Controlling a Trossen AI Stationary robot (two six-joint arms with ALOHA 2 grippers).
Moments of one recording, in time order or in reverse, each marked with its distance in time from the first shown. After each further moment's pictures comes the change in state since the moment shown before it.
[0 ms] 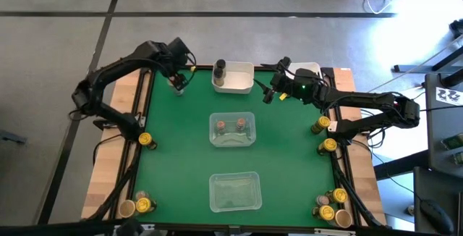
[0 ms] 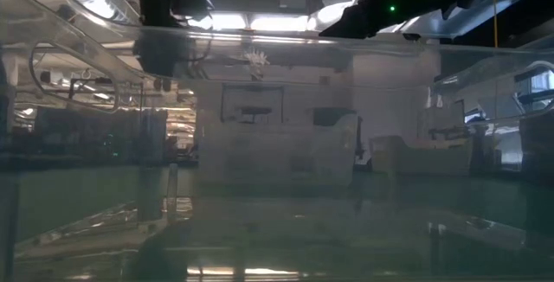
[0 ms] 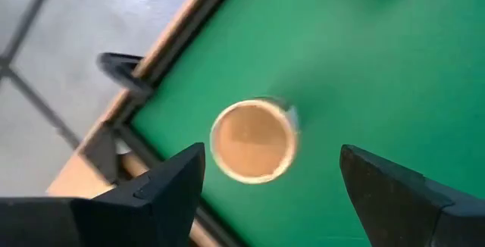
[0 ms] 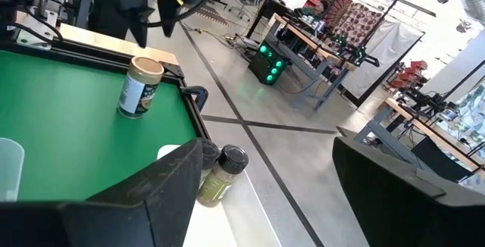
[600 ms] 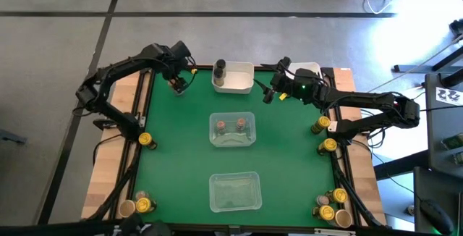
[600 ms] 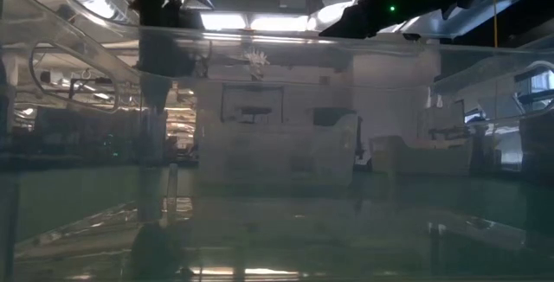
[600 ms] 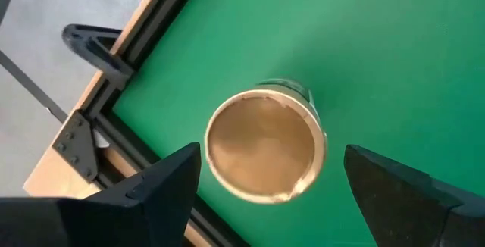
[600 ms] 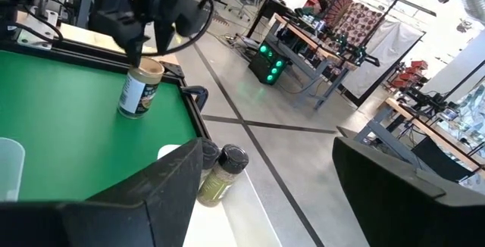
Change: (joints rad) left arm 0.058 0.052 -0.119 0.089 0.012 0.044; right arm 0.000 0.000 0.000 -0.001 0.000 0.001
